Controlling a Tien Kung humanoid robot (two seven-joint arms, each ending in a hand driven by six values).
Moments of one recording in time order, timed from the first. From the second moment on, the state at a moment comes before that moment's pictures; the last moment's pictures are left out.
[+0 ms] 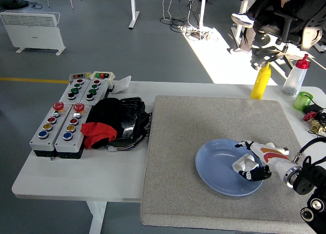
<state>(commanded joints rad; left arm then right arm) -0.19 0.00 -1.71 -0.33 1.52 0.12 0.56 0.53 -0.38 0.87 1.27 -1.79 0.01 -0.20</state>
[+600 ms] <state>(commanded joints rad) -0.18 0.00 -1.71 -0.34 1.53 0.12 0.58 0.61 -0.38 0.94 1.07 -1.72 -0.02 -0.17</state>
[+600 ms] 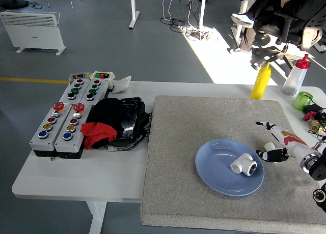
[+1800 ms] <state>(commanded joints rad) -0.18 0.00 -1.70 -0.34 1.52 0.12 0.57 0.68 -0.34 0.88 0.83 -1.73 0.02 -0.25</state>
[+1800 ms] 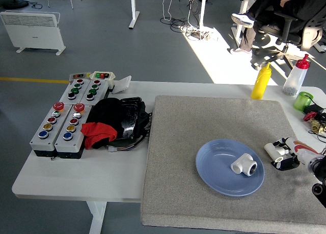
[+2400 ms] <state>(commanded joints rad) -0.18 0.00 -1.71 -0.34 1.52 0.12 0.58 0.68 -0.35 0.91 0.85 -1.72 -0.01 -0.21</state>
